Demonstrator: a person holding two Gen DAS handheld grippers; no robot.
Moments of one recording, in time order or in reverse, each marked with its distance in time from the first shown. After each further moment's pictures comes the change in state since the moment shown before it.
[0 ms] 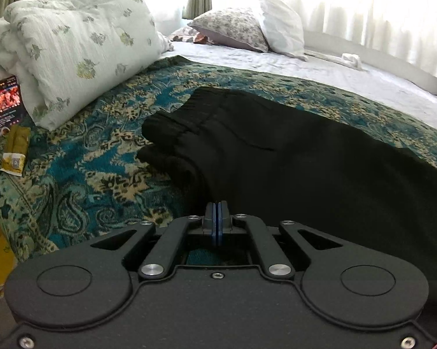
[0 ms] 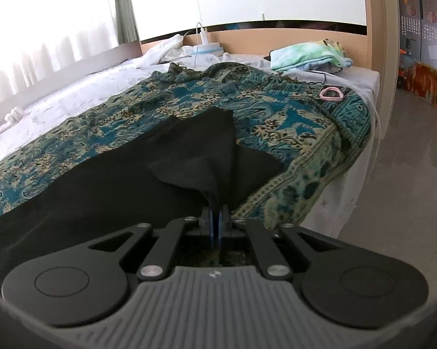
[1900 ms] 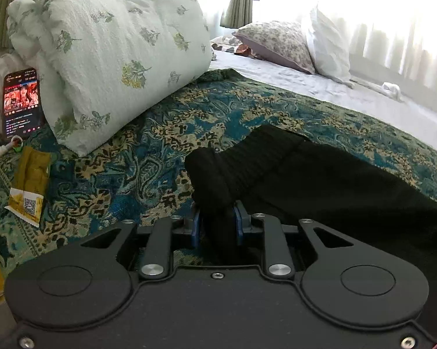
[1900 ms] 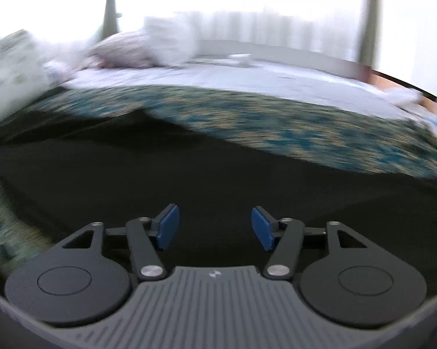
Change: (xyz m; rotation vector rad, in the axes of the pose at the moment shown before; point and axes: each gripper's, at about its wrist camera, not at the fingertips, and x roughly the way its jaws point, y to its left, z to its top) left arm 0.072 0.091 0.049 -0.119 -0.047 0.089; right arm -0.136 0.244 -0.132 -0.732 -0.020 0.729
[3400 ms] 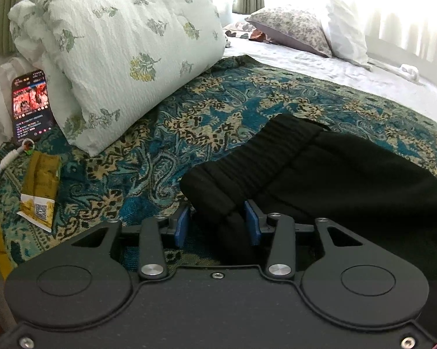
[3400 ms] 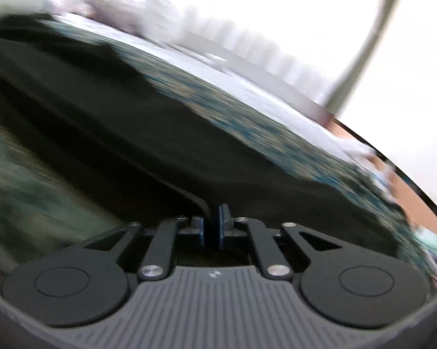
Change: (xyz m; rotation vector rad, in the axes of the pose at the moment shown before) left arm 0.016 -0.005 0.006 0.041 0.057 0.104; right arm -0.020 -0.073 -0.067 -0.215 0.009 -0.425
